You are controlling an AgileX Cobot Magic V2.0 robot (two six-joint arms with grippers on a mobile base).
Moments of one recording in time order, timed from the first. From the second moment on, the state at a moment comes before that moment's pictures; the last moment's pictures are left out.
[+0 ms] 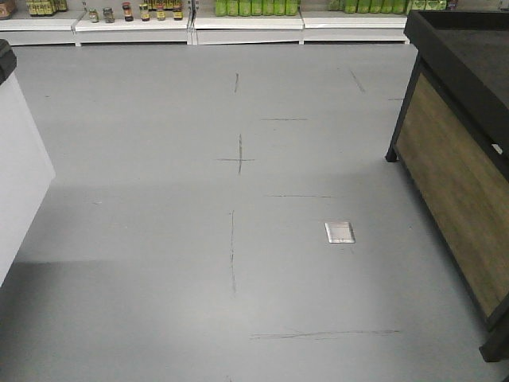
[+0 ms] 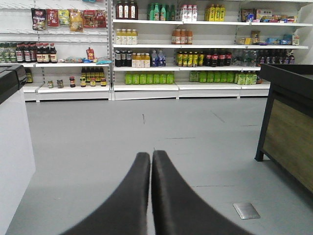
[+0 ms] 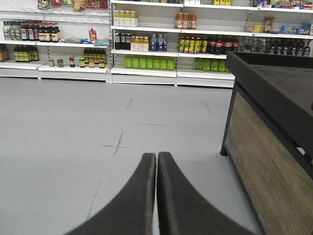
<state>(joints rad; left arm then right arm) -0.10 -0.01 0.03 0.09 0.09 -0.16 0.04 -0.01 0.03 -0.12 0.14 0.03</state>
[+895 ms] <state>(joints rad) -0.10 -0.01 0.03 0.09 0.09 -0.16 0.04 -0.01 0.03 -0.12 0.14 0.03</state>
